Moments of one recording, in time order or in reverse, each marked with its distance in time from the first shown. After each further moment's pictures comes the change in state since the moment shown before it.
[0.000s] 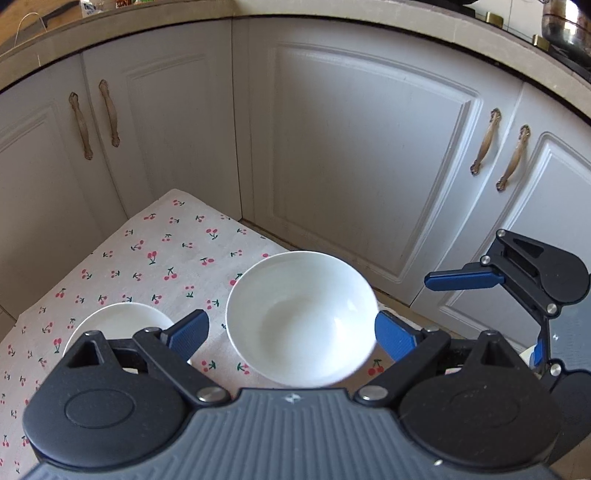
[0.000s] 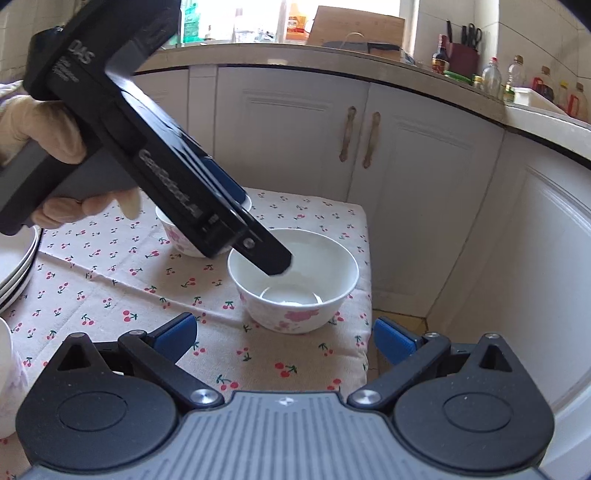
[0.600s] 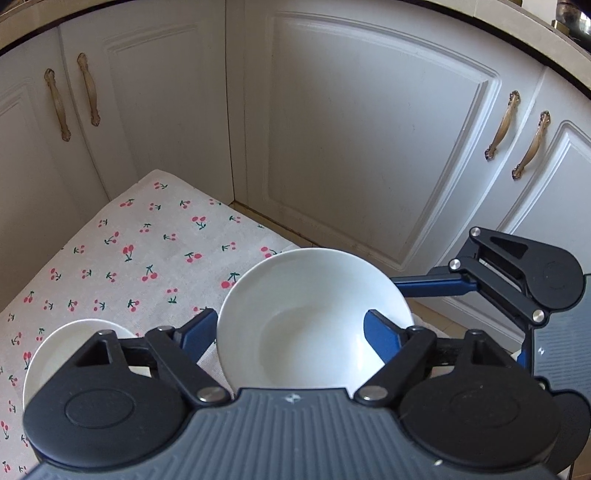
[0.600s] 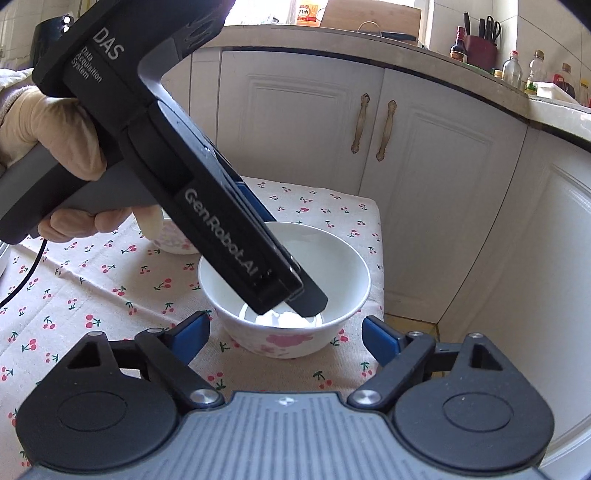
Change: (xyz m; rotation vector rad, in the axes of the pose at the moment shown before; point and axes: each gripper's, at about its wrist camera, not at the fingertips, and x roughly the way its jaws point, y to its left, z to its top) left arm 0.046 0.014 0.010 0.004 0.067 -0.035; right arm 0.046 -0.009 0.004 -0.019 0.019 0.027
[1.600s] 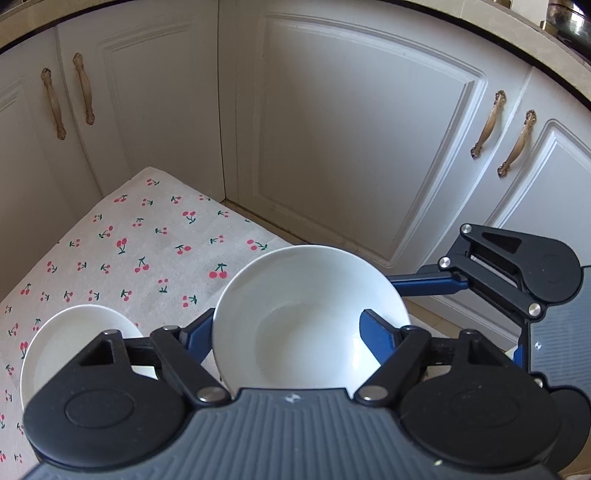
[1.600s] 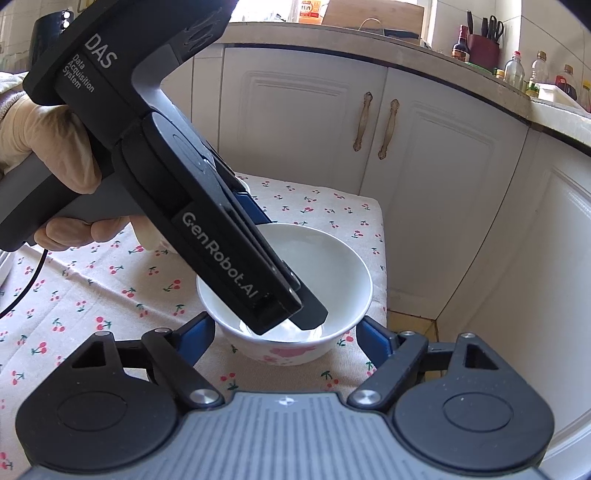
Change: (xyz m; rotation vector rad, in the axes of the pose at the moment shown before) left arm -0.019 -0.006 -0.001 -0.007 0.005 -0.033; right arm -0.012 0.012 0.009 -0.006 0.027 -0.008
